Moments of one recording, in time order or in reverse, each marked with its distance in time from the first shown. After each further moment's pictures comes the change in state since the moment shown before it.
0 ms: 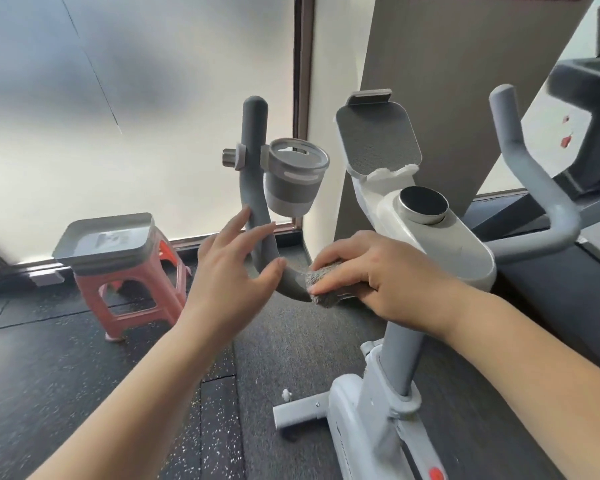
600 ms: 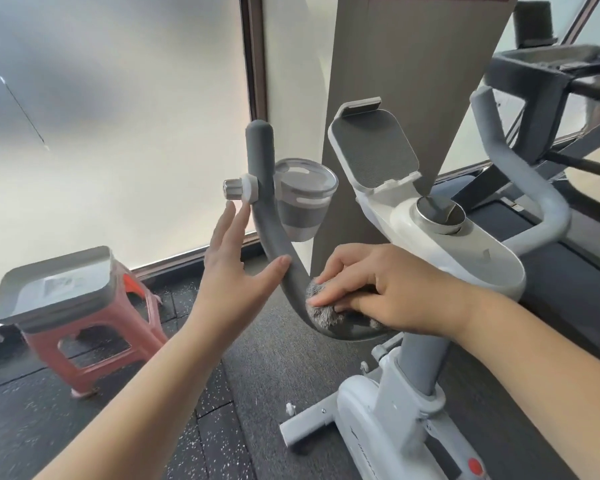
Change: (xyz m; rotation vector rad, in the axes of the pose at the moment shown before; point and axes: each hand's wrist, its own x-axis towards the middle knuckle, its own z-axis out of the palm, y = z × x) left_hand 0.078 -0.059 -0.018 -0.350 -0.115 0.099; right_hand 0.064 -0.036 0.008 0.336 -0.019 0.322
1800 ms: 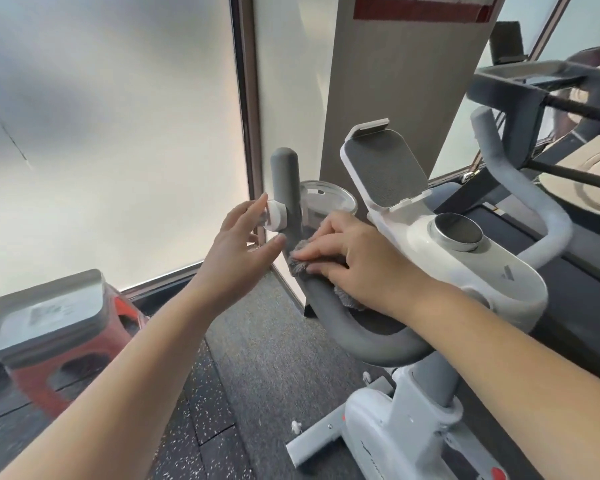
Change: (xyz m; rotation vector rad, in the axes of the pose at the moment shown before) left_hand 0.074 -0.018 -0.034 -0.030 -0.183 0.099; right_hand 0.075 -0.021 0.014 -0.163 0.326 0.052
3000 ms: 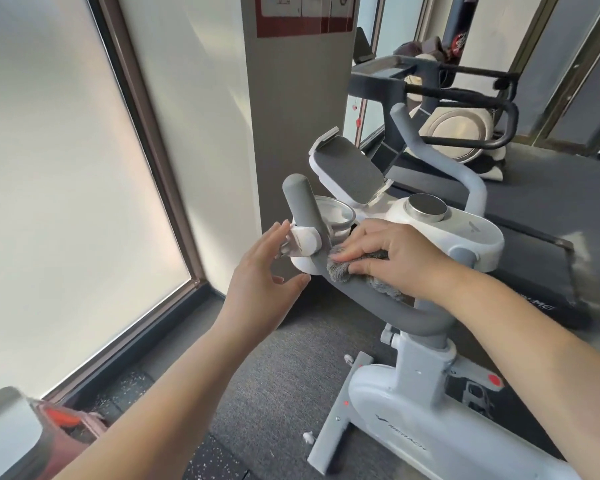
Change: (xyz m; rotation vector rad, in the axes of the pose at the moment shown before) left_hand 0.028 -0.031 -0.043 -0.157 -0.314 0.266; right_hand 0.010 -0.036 0.023 -0.019 0.276 0.422
